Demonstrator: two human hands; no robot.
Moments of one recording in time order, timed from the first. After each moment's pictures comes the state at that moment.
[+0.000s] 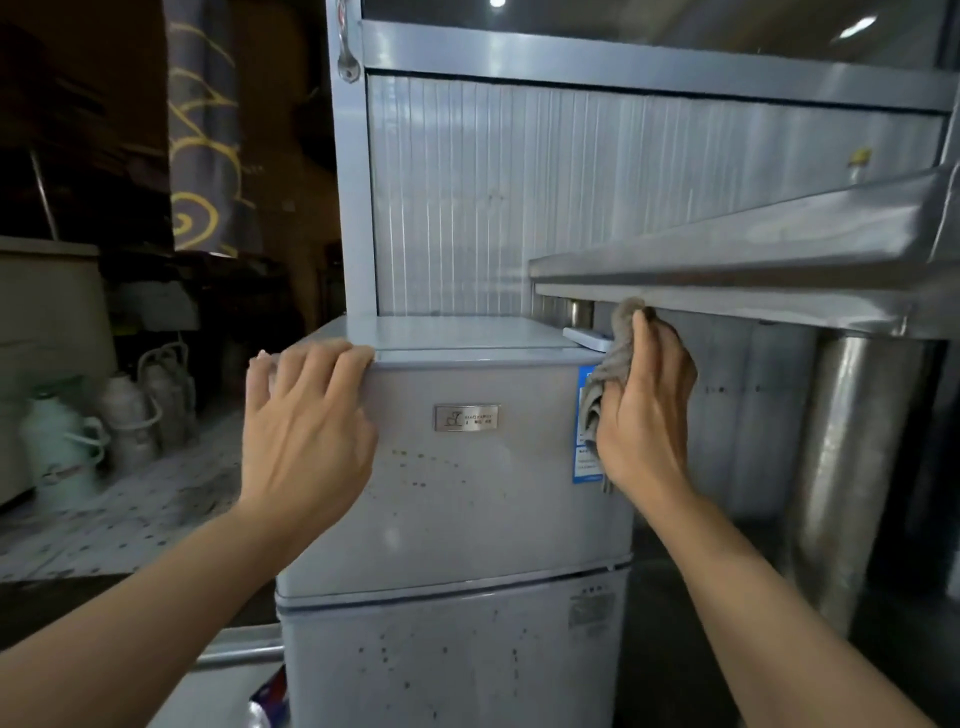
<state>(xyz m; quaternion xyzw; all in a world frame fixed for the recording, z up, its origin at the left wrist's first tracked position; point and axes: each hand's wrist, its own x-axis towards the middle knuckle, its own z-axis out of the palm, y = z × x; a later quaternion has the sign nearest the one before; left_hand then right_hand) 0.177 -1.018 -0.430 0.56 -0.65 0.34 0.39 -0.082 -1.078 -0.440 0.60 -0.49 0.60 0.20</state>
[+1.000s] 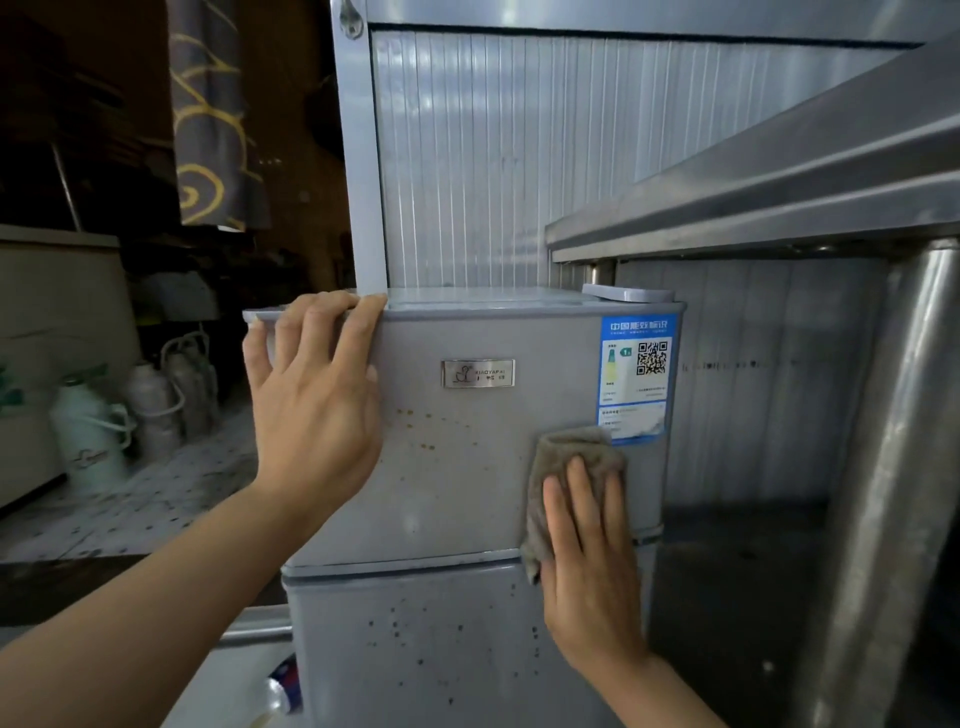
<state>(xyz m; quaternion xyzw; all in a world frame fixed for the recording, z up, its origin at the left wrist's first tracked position) 0.172 -1.027 -0.450 0.53 -0.65 0.33 0.44 -0.041 -1.069 -0.614 0.70 -0.42 0.48 0.31</state>
